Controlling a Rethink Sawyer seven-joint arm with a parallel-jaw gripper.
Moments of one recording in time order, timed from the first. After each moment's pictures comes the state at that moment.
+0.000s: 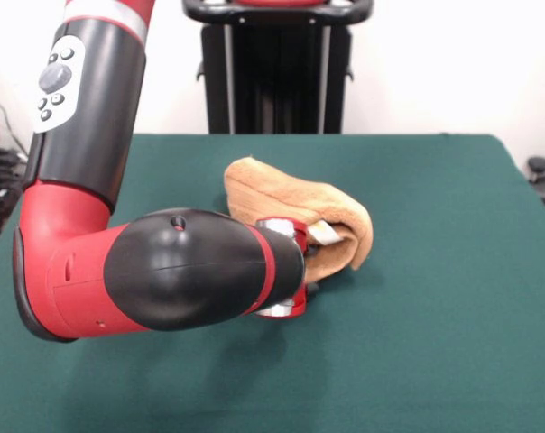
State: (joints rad) arm -0.57 0.12 0.86 0.65 -0.56 1.91 0.36
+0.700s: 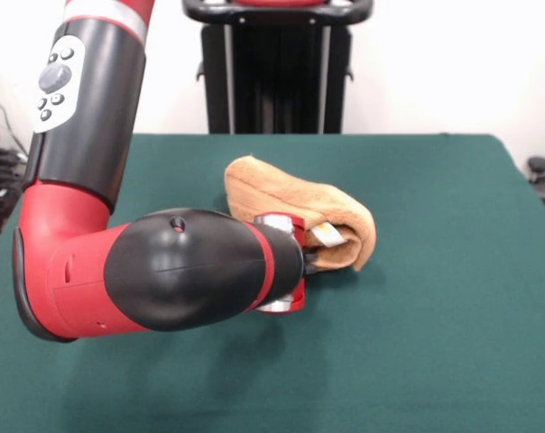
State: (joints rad) arm -0.57 0.12 0.86 0.65 -0.57 1.94 0.36
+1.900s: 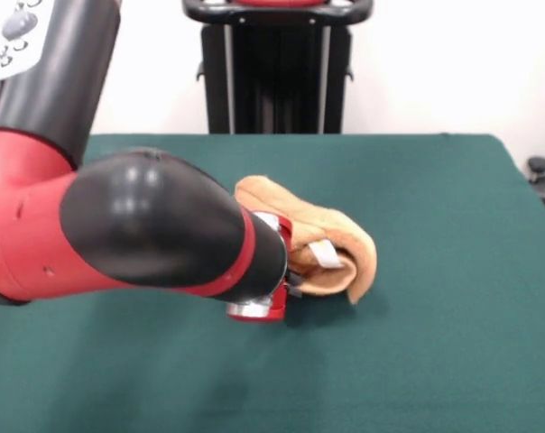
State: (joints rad) arm -0.59 0.01 0.86 0.70 -0.57 1.76 0.36
